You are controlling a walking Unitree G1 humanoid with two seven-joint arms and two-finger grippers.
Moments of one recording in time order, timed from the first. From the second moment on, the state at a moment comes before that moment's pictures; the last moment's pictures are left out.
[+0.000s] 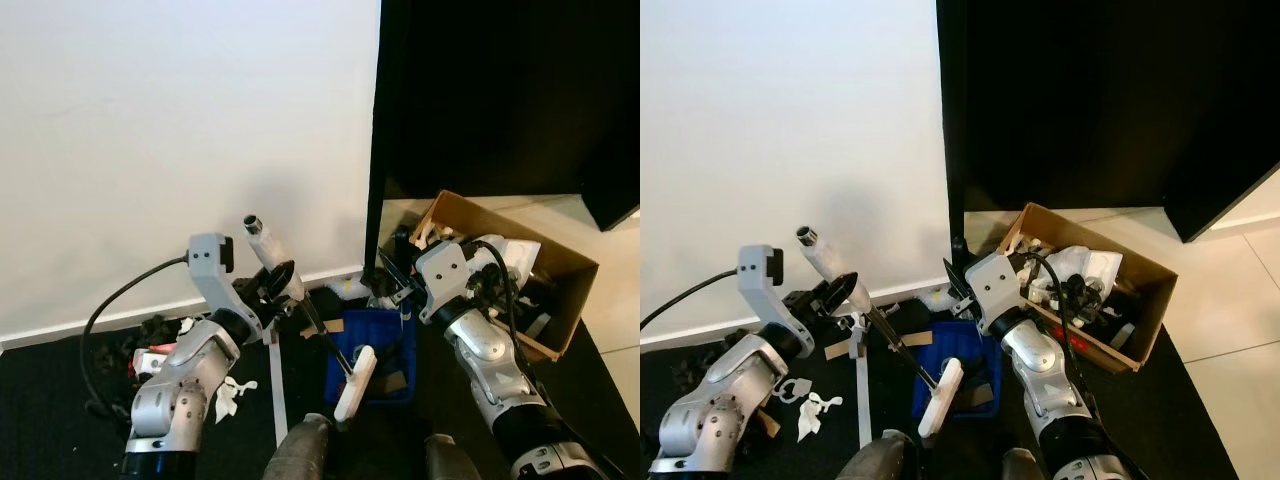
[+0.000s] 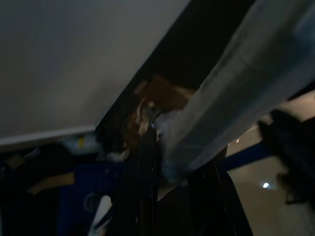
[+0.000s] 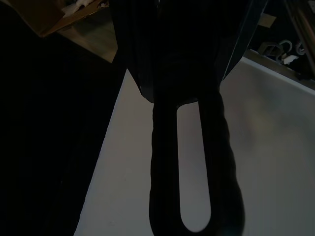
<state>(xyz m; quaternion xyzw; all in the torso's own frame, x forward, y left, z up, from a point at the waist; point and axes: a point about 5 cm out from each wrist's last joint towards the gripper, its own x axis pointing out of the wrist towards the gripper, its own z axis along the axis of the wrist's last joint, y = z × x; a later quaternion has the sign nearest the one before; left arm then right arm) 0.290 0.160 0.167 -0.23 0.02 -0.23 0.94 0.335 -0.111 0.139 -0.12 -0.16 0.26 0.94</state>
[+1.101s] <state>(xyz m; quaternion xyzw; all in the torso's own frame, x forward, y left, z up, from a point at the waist) 0.324 0.294 0.148 -0.02 0.02 0.07 1.00 0.335 -0.111 0.138 -0.12 -0.16 0.26 0.94</state>
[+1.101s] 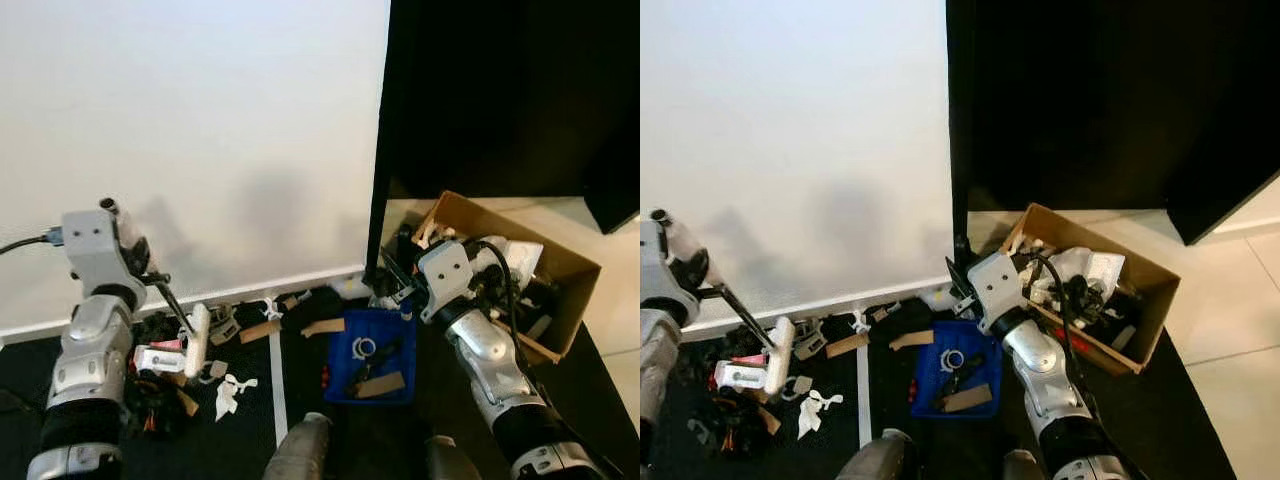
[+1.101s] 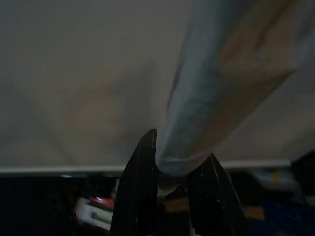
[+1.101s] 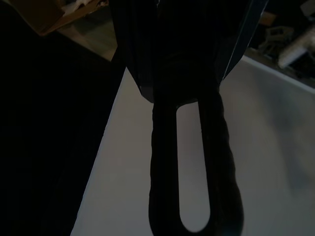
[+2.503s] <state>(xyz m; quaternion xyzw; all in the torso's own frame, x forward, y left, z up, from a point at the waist) 0.282 0.166 0.192 -0.21 0.01 -0.26 0.94 0.336 -0.113 0.140 -0.12 -0.17 0.25 0.95</state>
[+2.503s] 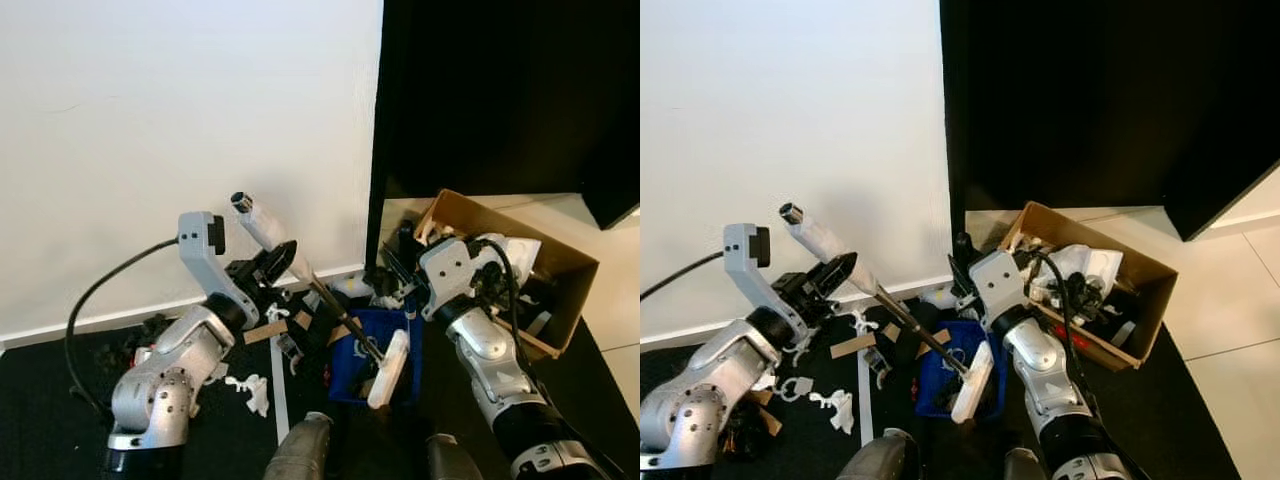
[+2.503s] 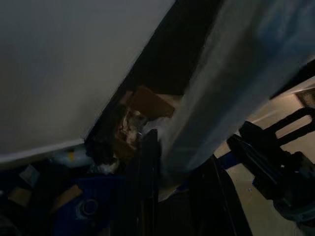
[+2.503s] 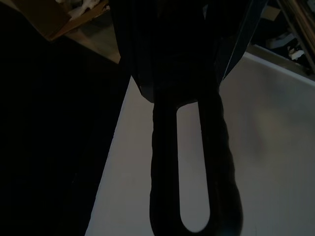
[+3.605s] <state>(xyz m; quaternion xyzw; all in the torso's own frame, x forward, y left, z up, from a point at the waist) 0.366 0.226 0.155 -0.07 0.03 -0.12 0.99 0.330 -0.120 0.139 -0.12 -0.17 0.23 0.95</state>
